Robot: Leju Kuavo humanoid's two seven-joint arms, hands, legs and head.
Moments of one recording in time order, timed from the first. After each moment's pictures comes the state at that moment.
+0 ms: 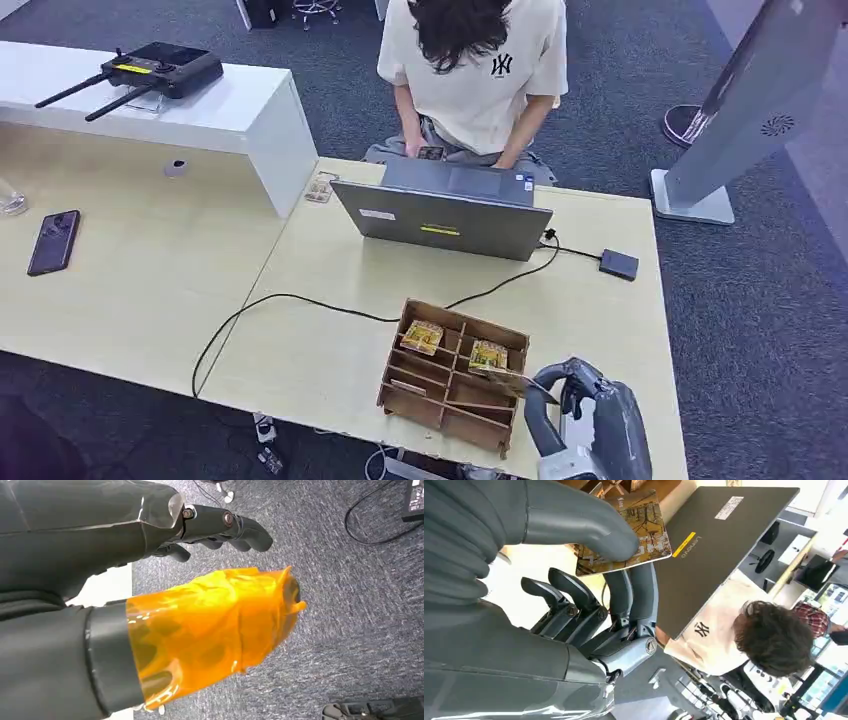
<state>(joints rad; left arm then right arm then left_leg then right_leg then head) -0.02 -0.23 0.81 -0.31 -1.44 0.22 0.17 0.19 -0.17 0.62 -1.97 0.63 -0.34 0.15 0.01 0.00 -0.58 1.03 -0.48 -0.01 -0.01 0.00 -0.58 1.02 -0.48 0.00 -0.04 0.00</state>
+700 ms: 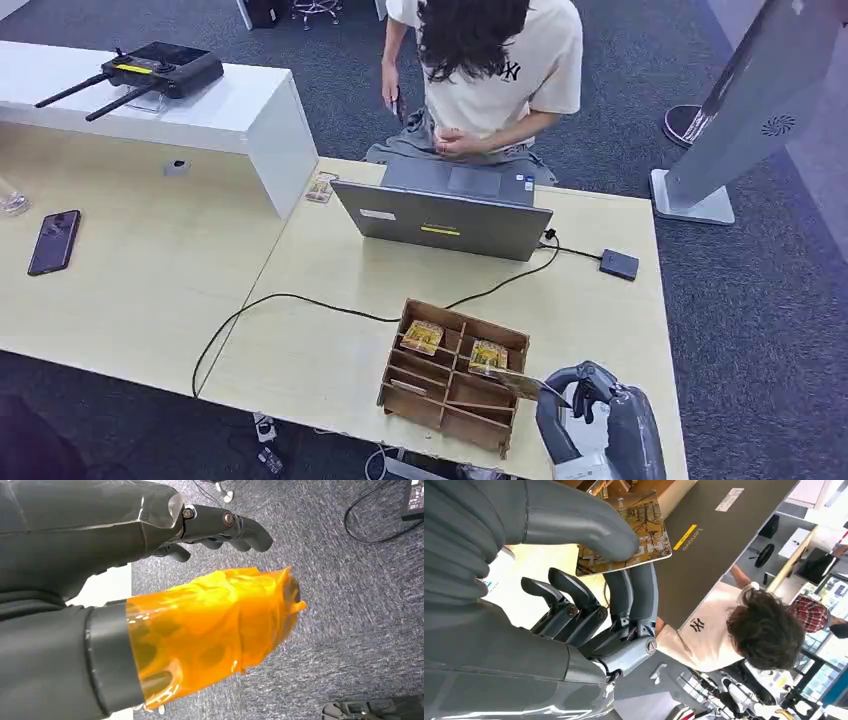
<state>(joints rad) -0.02 -0.23 0.81 -0.31 -1.44 0.23 0.16 0.21 -0.19 0.60 -2.00 0.62 -0.35 0.15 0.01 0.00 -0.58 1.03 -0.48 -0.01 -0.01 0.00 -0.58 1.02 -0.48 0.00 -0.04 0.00</state>
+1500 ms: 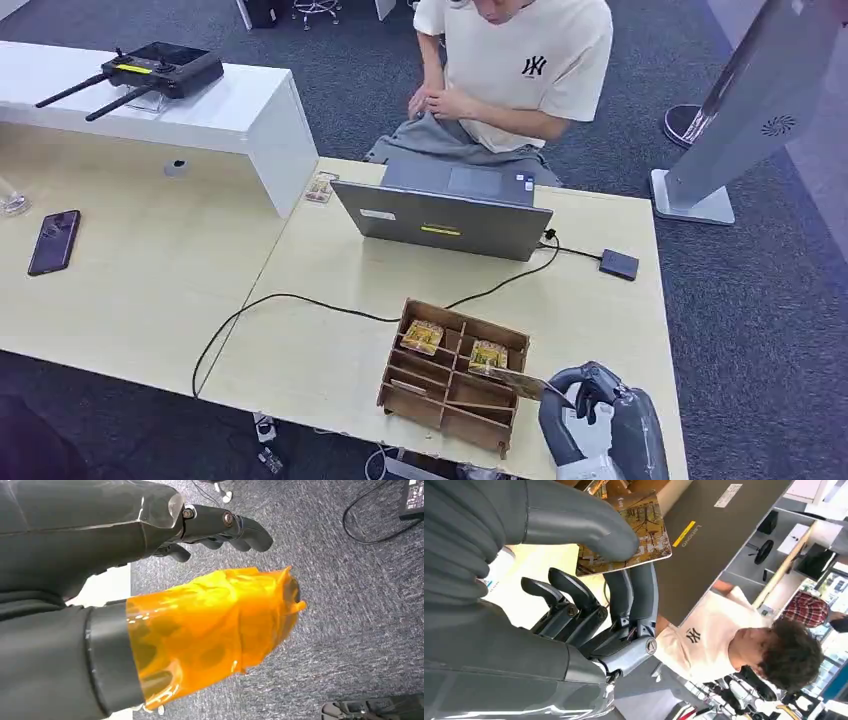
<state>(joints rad) -0.02 -0.23 0.81 -0.30 -1.45 0.23 0.16 0.21 -0.19 0.60 -2.00 0.62 -0.37 0.15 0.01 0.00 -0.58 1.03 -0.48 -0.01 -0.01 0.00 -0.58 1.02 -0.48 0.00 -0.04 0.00</state>
